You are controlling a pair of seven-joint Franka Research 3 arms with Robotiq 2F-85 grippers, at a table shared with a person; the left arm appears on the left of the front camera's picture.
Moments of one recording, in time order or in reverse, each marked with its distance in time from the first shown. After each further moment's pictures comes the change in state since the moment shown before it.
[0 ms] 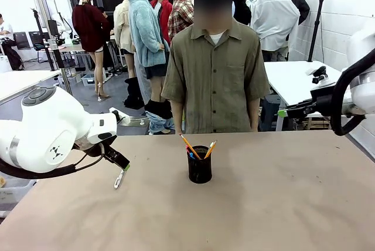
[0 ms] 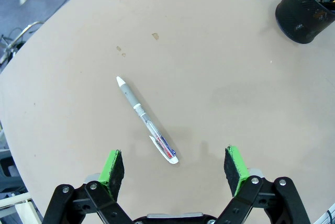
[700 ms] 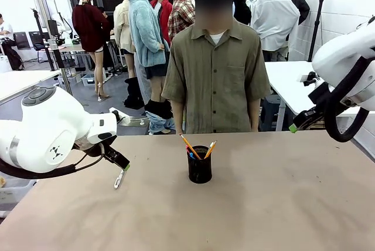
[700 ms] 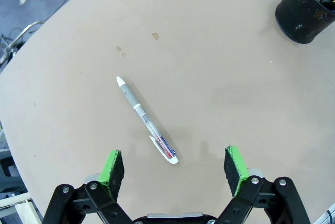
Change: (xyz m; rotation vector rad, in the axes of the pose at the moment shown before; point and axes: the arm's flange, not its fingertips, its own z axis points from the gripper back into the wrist) left arm 0.000 0.000 0.000 0.000 0.000 0.000; right arm 0.013 0.009 0.003 -0.100 0.424 -0.168
